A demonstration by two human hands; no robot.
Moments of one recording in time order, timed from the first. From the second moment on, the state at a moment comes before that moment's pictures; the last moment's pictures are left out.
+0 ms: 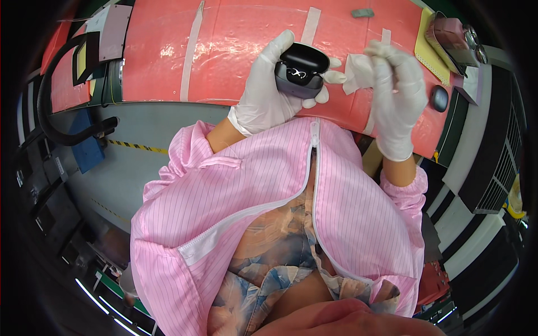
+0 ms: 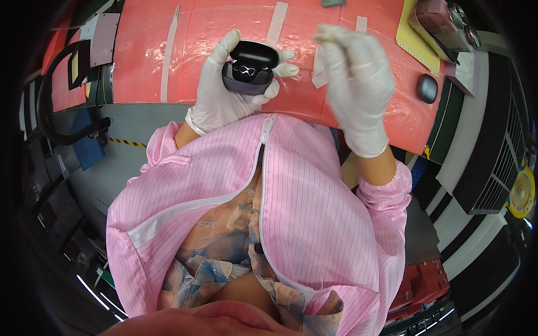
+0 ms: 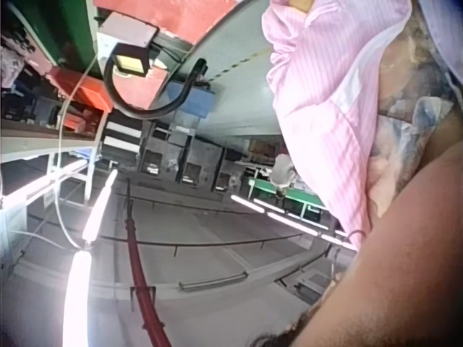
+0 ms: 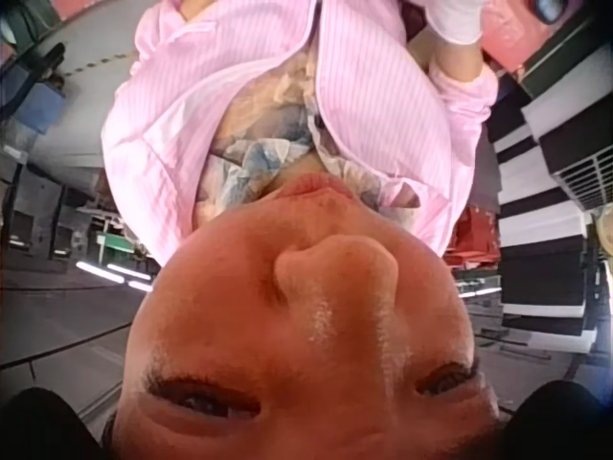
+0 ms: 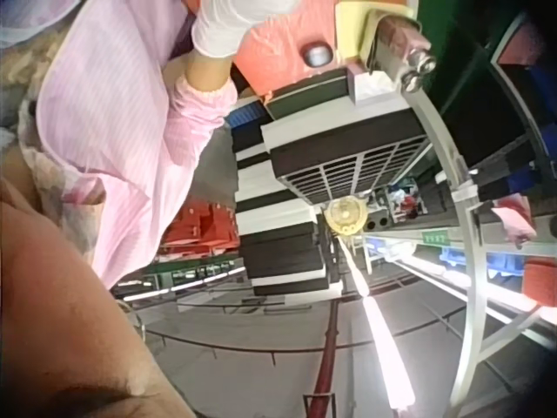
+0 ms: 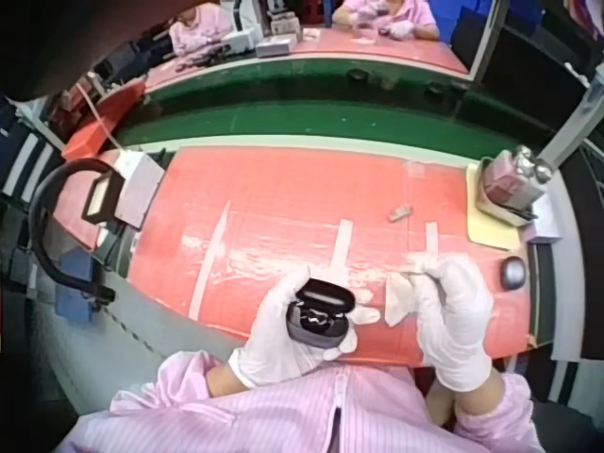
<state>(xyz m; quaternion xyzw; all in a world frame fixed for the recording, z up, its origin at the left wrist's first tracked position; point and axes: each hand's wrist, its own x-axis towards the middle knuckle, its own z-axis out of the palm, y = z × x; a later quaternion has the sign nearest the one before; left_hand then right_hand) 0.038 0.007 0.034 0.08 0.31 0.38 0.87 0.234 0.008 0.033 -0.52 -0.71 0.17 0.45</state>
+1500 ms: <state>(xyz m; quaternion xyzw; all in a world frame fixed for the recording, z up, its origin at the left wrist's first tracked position) -0.139 -0.060 0.013 0.00 0.20 0.67 0.71 0.074 0.015 0.055 -0.32 -0.83 0.26 0.38</state>
